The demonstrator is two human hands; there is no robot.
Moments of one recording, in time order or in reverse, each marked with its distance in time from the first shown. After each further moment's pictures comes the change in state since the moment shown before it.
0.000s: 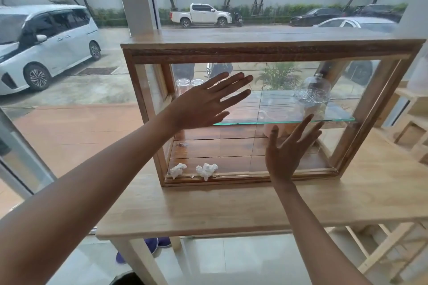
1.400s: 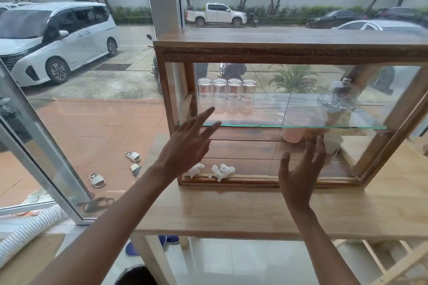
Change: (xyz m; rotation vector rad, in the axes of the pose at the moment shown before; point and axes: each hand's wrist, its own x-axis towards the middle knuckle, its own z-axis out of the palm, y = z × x) left_hand -0.112 0.060 0.014 -0.445 -0.007 -0.556; right_hand -0.042 -0.001 -0.016 0.064 -0.080 -0.206
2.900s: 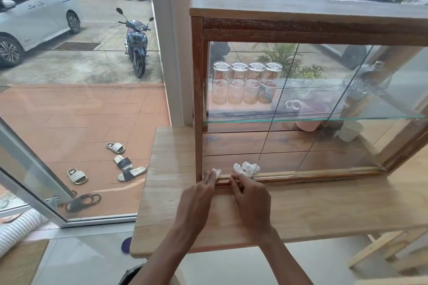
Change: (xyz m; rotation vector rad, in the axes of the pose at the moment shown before) left_hand -0.112 -0.009 0.094 -0.211 -0.390 -0.400; right_hand -0.127 -0.068 0.119 -0.259 -0.429 0.065
